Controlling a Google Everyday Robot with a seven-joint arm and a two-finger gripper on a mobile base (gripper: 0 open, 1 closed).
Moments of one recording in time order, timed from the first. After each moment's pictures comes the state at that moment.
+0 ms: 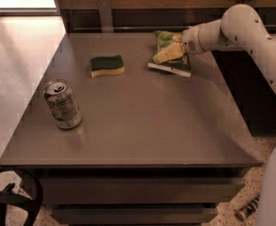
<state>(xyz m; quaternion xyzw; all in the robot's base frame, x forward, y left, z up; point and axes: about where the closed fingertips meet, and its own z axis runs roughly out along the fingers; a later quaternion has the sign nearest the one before) 0.791 -0.133 0.850 -0.38 0.78 0.17 0.47</state>
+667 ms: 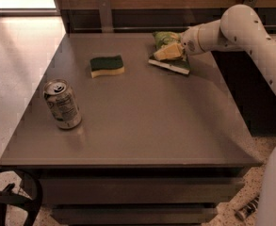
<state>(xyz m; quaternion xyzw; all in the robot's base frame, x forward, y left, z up) 0.791 -0.128 0.846 -0.38 0.78 0.17 0.47</state>
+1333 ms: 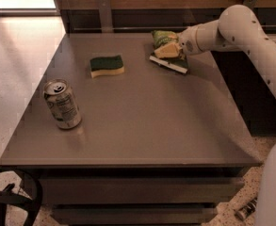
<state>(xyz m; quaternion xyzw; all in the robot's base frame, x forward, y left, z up) 0.792 -0.124 0.843 -0.38 0.78 0.17 0.46</state>
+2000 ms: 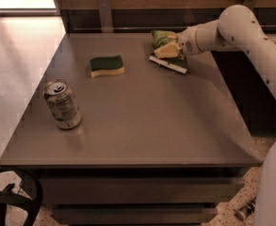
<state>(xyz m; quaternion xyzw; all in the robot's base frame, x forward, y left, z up) 0.792 -0.123 0.844 -0.39 0.78 0.18 0.46</state>
